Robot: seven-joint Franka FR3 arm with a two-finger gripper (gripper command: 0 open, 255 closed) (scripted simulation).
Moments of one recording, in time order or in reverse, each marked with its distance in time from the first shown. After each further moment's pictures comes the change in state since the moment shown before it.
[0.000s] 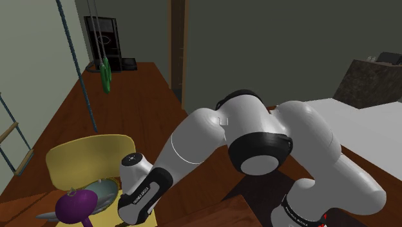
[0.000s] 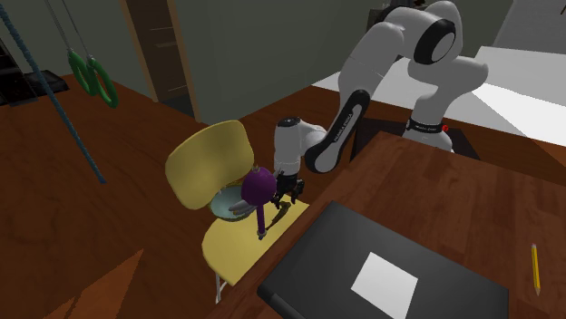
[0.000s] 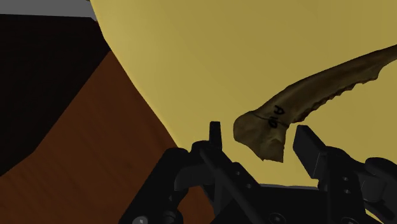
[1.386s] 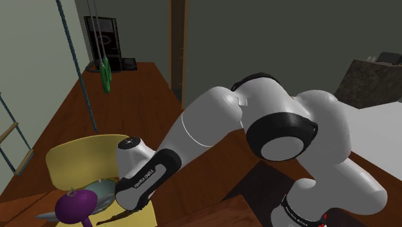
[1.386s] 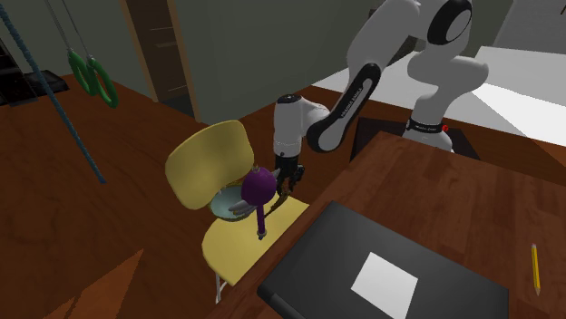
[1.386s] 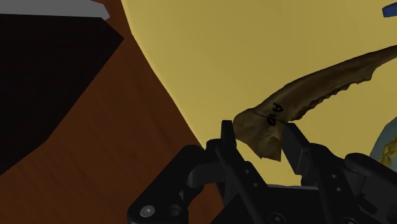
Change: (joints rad) arm 0.048 0.162 -0.062 -0.074 -0.047 -0.089 0.032
